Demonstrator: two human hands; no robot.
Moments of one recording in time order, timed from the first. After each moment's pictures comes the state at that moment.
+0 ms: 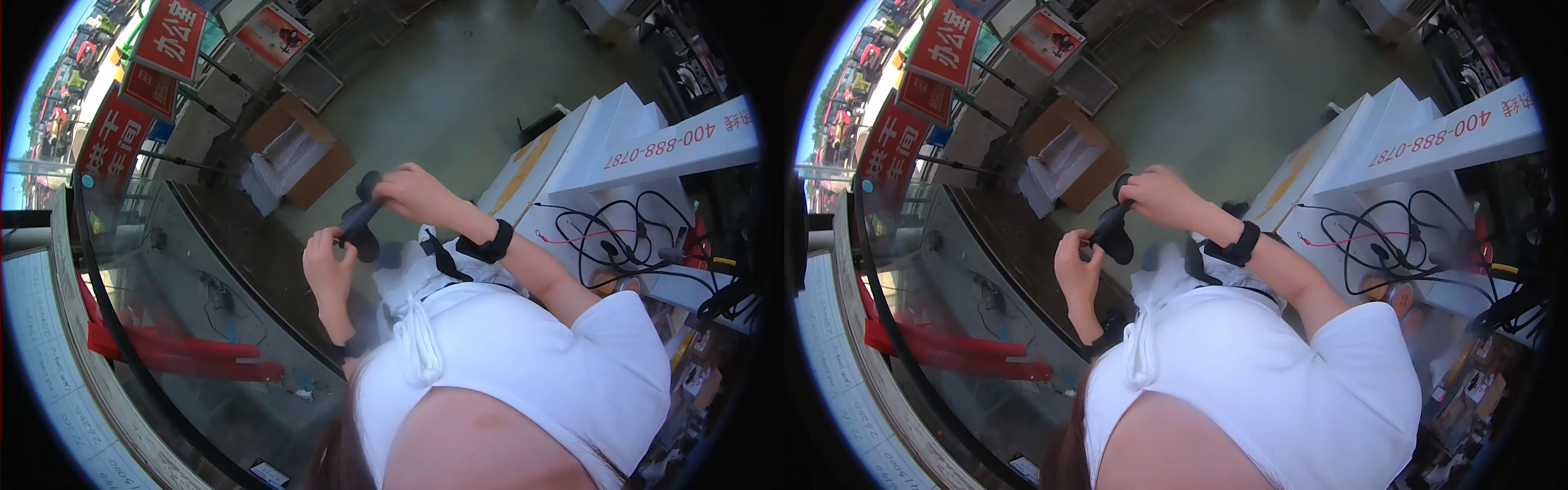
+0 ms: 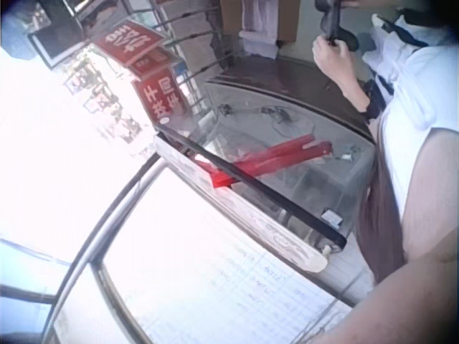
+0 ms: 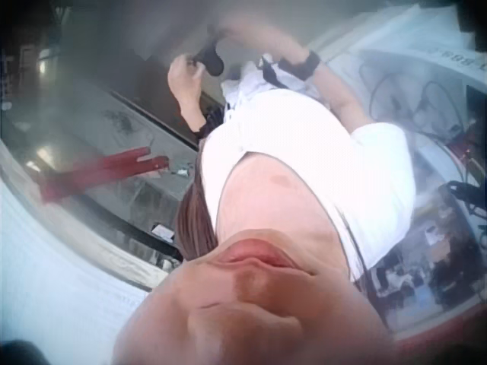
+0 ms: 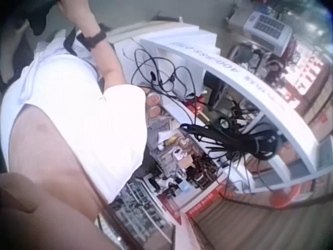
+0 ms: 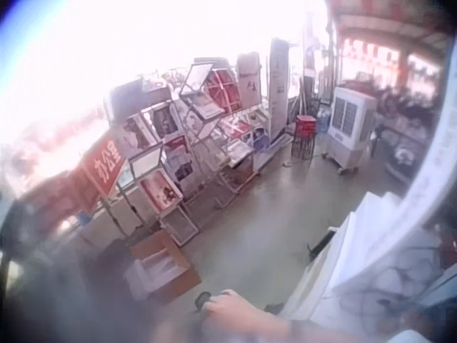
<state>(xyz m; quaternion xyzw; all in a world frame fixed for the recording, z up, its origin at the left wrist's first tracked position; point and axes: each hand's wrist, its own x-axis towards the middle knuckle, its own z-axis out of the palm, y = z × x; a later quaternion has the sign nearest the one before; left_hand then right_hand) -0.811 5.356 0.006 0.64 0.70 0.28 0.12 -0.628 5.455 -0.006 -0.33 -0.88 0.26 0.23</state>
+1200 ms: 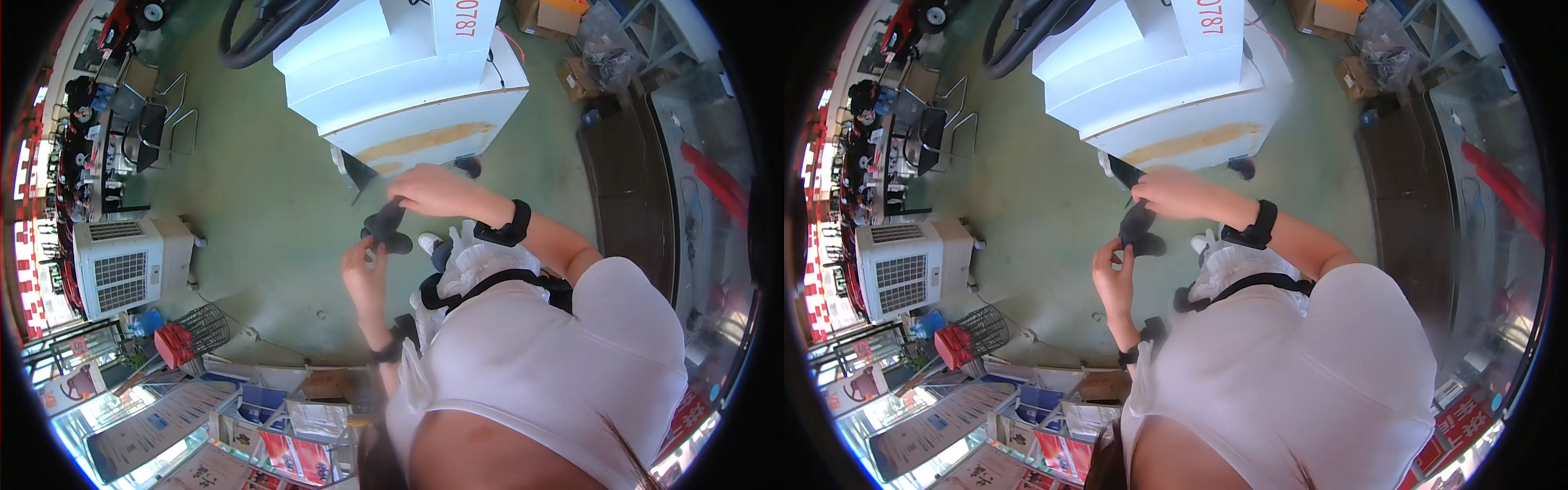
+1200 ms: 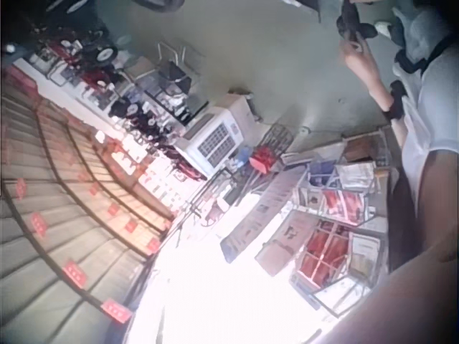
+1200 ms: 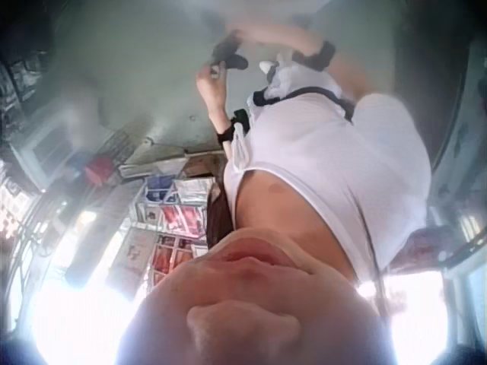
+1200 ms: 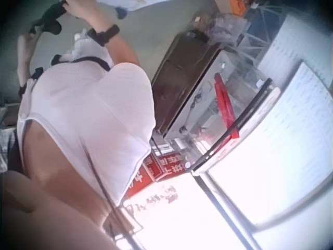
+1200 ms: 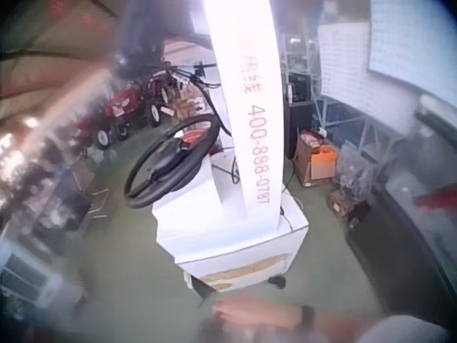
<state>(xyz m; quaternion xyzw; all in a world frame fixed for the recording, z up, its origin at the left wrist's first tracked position) -0.457 5.865 -0.017 0.89 -0.28 -0.04 0.36 -0.498 5.661 -0.006 -0.92 -0.02 -0.02 0.38</state>
